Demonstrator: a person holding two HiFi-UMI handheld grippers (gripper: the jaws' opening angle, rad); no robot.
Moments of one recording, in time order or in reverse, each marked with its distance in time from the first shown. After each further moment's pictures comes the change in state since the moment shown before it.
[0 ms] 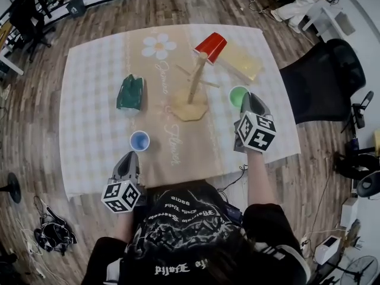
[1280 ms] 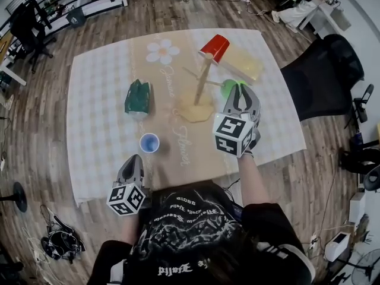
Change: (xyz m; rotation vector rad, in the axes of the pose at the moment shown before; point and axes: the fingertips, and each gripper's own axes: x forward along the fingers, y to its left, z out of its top) left arm -0.018 0.018 0.008 0.015 -0.020 -0.013; right arm -0.039 0.087 0.056 -0.460 -0.166 -0.196
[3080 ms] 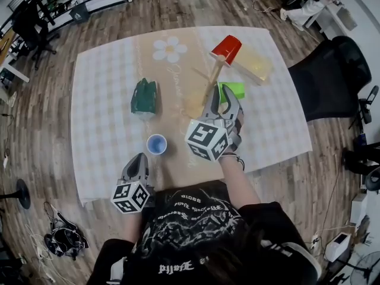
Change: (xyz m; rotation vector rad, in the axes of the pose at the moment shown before) left arm 0.016 0.014 0.003 0.017 0.047 -0.005; right arm 0.008 0.087 0.022 -0.078 -0.055 0.006
